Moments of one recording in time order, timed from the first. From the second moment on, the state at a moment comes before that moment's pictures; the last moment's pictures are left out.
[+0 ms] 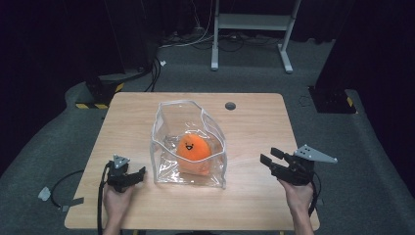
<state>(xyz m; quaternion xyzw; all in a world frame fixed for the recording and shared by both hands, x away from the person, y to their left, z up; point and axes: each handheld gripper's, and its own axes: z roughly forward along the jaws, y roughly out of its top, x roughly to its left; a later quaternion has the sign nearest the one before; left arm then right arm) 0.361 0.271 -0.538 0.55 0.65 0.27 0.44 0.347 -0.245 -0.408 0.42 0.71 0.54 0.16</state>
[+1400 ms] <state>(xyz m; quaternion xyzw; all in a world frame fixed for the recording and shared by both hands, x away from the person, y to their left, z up) 0.361 0.271 -0.538 0.55 0.65 0.27 0.44 0.357 -0.225 -0.442 0.43 0.73 0.52 0.14</state>
